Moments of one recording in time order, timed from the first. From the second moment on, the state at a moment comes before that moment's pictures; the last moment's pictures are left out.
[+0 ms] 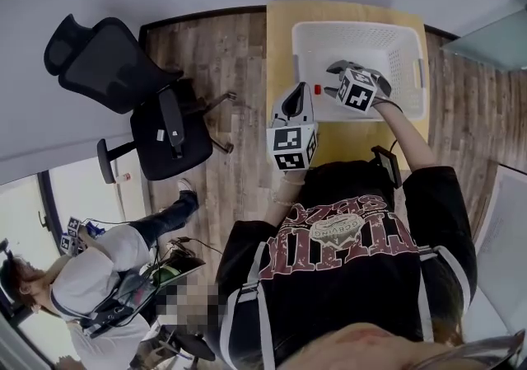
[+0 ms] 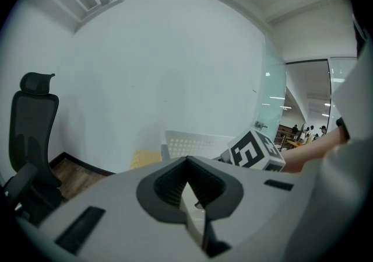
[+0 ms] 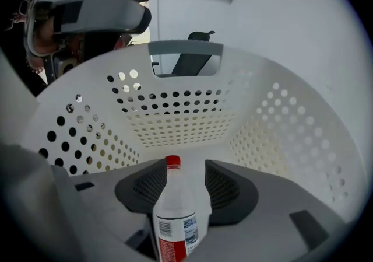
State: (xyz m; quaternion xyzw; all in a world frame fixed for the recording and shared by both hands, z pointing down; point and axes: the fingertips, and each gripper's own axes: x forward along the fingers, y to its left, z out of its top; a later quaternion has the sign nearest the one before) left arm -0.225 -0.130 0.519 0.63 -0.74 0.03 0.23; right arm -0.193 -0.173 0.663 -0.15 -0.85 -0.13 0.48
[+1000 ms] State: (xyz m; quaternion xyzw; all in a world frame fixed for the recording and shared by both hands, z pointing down) left arm -0.244 -0.112 0.529 0.61 -0.75 0.01 0.24; right arm -0.208 -0.150 0.733 -0.23 -0.77 -0.18 0.56
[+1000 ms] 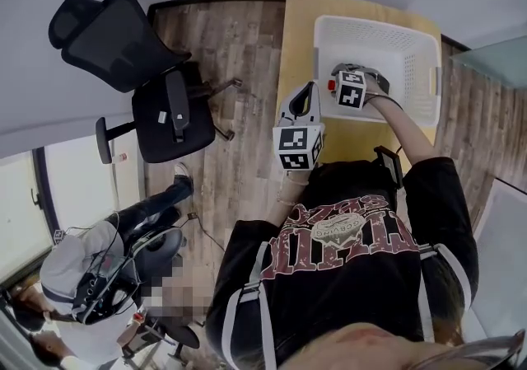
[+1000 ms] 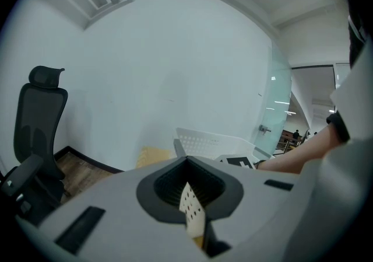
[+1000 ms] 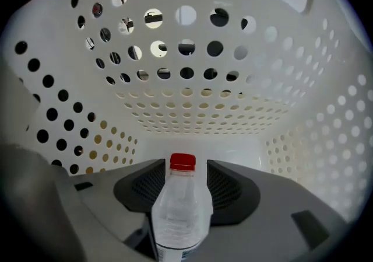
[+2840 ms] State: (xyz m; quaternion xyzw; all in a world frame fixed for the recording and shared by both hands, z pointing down) left arm -0.231 -0.114 0.506 0.65 -0.73 0.00 0.22; right arm -0.184 -0.203 0.660 -0.10 -0.86 -0.08 0.50
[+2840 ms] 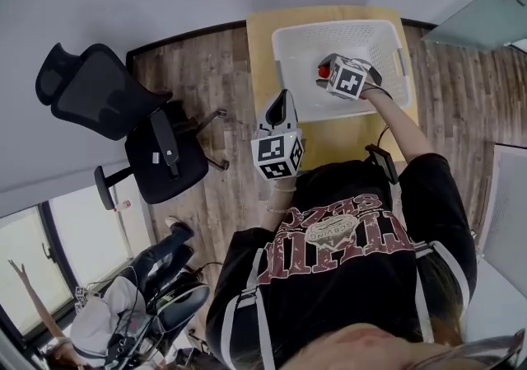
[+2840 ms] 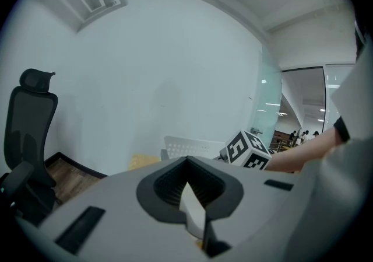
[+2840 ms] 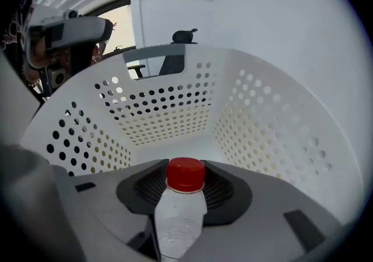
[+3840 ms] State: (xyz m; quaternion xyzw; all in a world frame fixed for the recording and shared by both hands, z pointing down) left arm -0.213 -0.127 0.495 0.67 -0.72 0.02 0.20; right arm -0.139 -0.259 0.544 0.10 -0.97 -0.02 0.23
